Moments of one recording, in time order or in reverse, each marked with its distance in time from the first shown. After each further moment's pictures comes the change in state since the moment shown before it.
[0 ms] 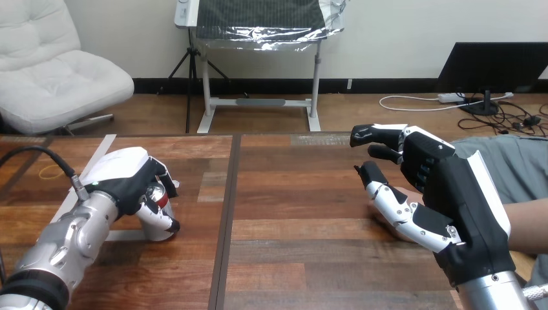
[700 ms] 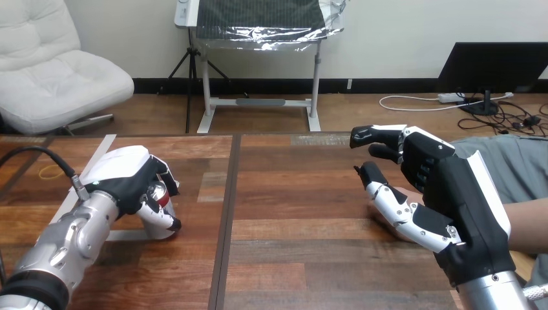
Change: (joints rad) left arm 0.003 0.000 0.001 0.000 0.000 -0.015 0.018; right arm 0.000 -0.003 0.000 0.000 0.000 0.000 0.000
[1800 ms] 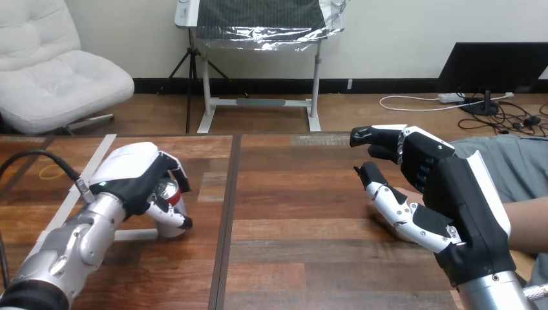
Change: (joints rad) left arm 0.059 0.003 0.018 -0.101 -0.002 -0.057 0.034; right arm 0.000 -0.005 0.001 0.000 0.001 0.000 0.000
